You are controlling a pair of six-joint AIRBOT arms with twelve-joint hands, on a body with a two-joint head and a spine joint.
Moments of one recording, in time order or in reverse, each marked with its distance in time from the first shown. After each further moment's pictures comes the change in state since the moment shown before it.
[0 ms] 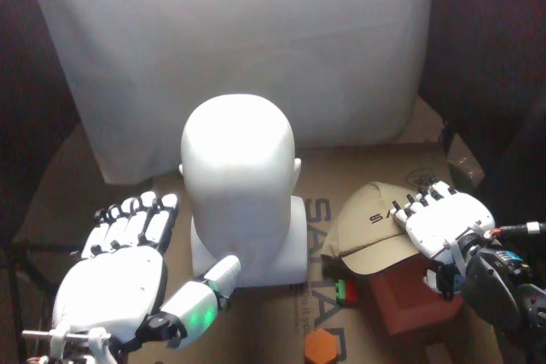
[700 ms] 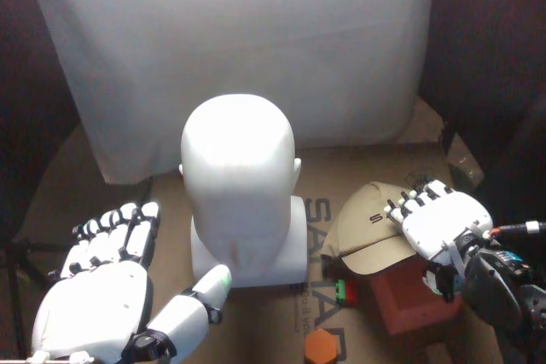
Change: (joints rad) left arm 0.019 0.043 -0.135 -0.051 -0.108 0.012; right arm 0.004 0.028 -0.055 -0.002 0.013 -0.030
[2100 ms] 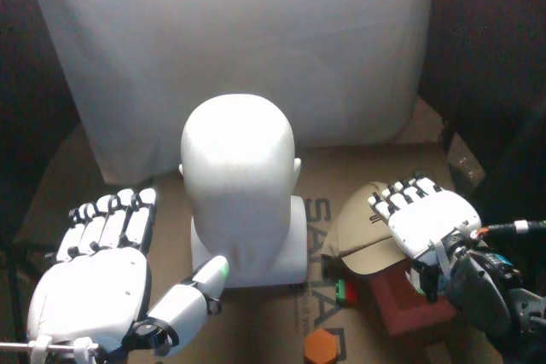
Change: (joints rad) left arm -0.028 0.024 -0.014 -0.006 -0.009 0.106; right arm 0.035 0.034 -0.125 0.079 0.078 -0.057
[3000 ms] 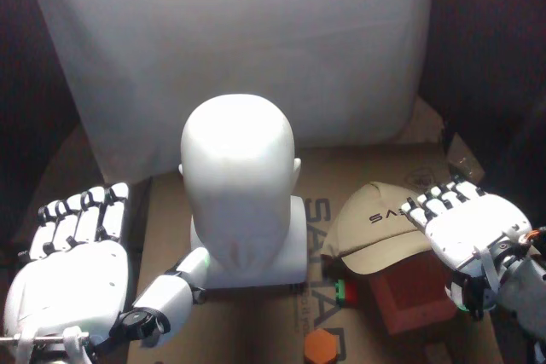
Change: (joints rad) left arm -0.056 0.050 -0.087 -0.135 -0.048 0.095; right arm 0.007 0.246 -0.382 0.179 0.104 -0.192
